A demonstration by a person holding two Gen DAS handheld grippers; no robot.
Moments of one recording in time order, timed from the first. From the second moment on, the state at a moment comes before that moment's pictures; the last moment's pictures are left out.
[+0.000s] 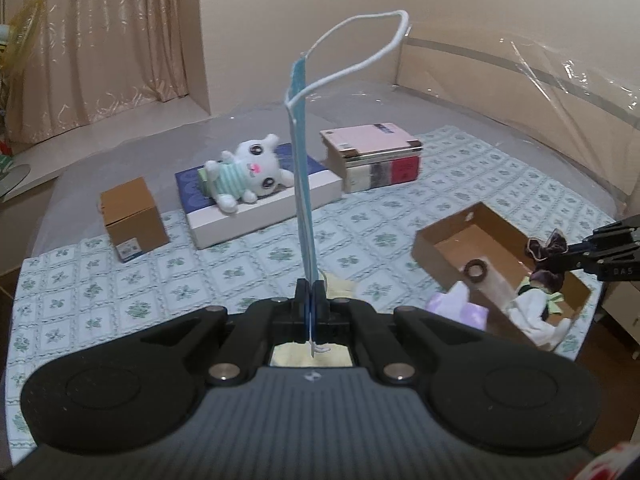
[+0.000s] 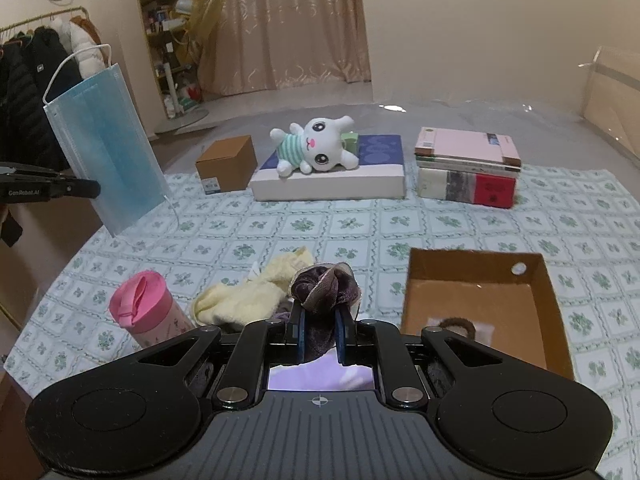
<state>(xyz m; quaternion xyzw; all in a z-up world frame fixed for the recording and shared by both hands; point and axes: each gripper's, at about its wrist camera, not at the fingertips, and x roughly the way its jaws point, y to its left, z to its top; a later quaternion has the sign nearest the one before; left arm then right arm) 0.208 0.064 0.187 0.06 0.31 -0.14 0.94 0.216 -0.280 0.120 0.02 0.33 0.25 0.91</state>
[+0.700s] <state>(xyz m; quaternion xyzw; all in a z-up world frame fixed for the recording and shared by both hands) 0.209 -0.064 0.161 0.06 0.34 -0.23 0.91 0.192 -0.375 0.107 0.05 0.34 0.19 0.92</state>
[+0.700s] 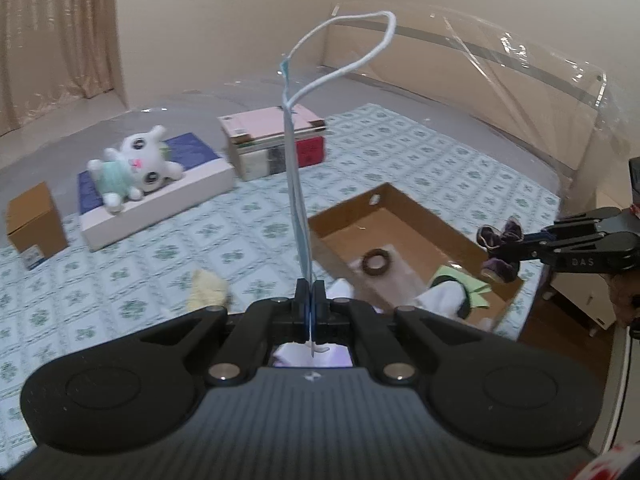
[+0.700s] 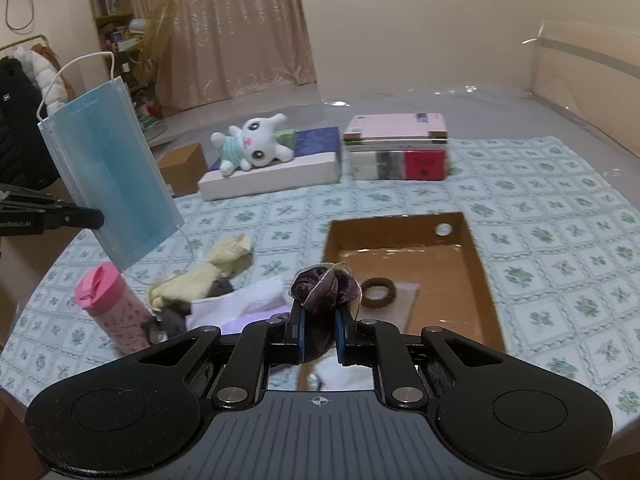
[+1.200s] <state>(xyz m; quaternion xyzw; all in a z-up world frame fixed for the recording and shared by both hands) 0.228 -0.161 0.131 0.03 0.37 -0.32 0.87 0.193 -0.430 0.093 0.06 0.35 0.16 0.92</state>
